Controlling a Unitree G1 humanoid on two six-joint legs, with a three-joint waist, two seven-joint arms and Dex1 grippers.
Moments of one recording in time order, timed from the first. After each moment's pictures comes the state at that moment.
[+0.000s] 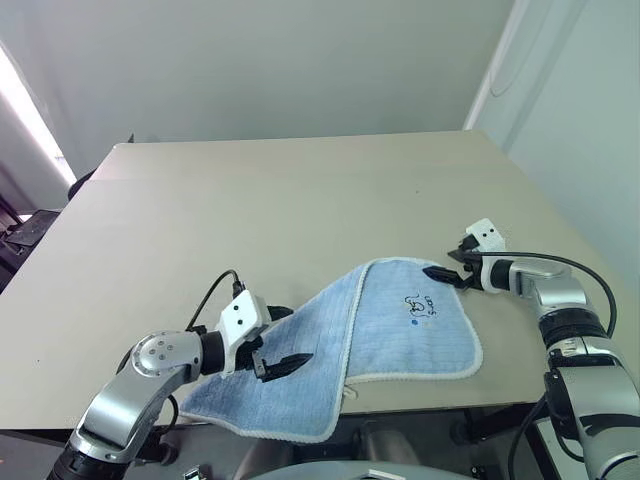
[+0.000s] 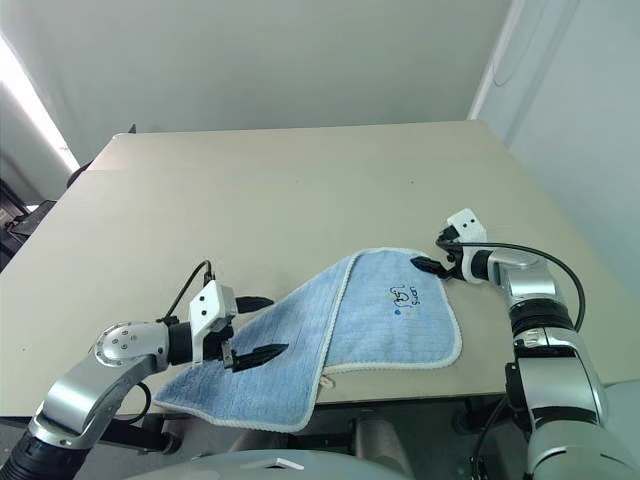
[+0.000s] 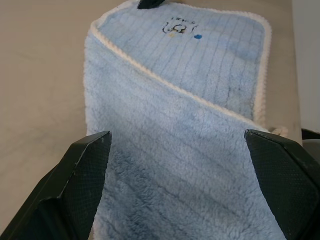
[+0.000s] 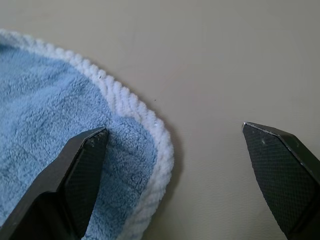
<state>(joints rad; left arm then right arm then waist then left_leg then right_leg) 0.08 0.63 -0.14 -0.51 -0.36 0.49 -0.86 -0.62 -0.64 0.01 0.83 0.11 0.27 0.94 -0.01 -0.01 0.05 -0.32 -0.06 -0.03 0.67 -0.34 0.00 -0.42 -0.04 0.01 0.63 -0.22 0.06</state>
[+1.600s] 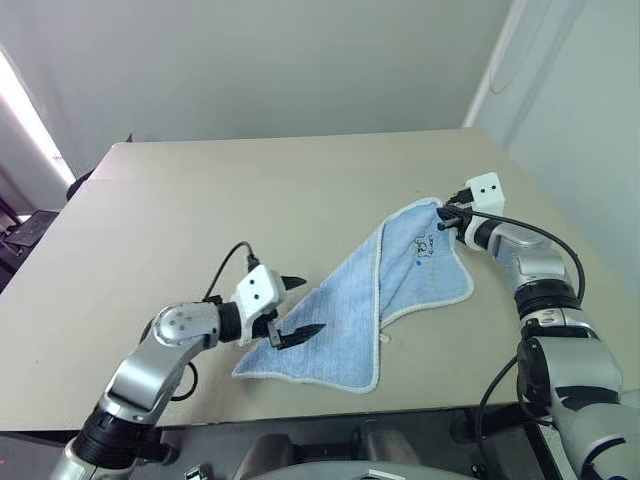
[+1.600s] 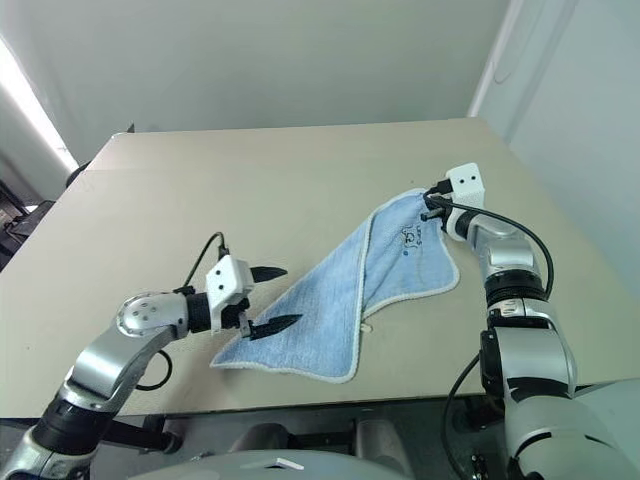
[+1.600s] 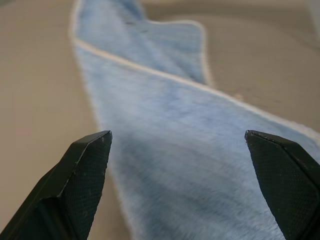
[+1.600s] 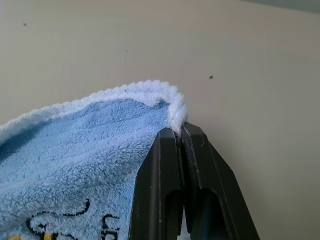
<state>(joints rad) -0.15 0.56 -0.27 -0.35 -0.26 0.38 -0.88 -0.80 -0.52 -0.10 0.92 0.11 0.21 0.55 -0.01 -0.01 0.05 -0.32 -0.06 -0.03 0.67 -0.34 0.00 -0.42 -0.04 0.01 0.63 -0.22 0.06</state>
